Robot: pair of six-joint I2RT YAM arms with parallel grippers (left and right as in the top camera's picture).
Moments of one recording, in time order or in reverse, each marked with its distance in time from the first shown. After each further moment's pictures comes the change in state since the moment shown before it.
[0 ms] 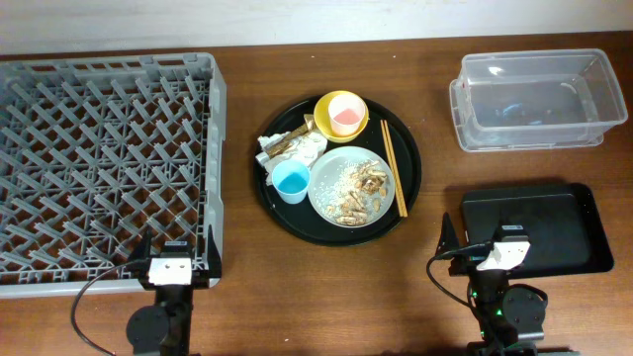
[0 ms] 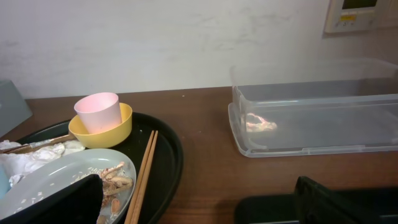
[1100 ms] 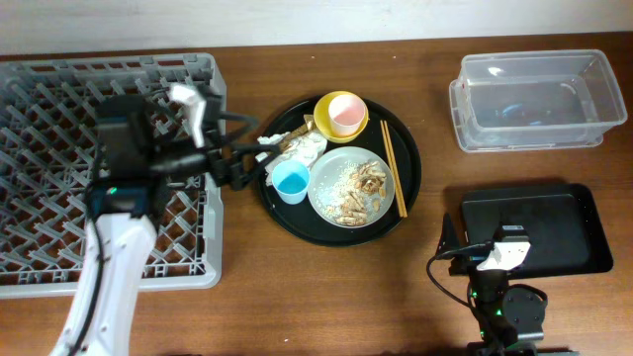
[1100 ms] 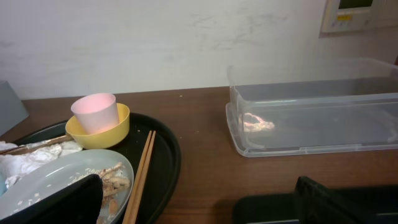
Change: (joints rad) left arm -0.048 1.361 1.081 -0.144 1.130 -0.195; right arm 0.000 0.001 0.000 0.000 0.011 0.000
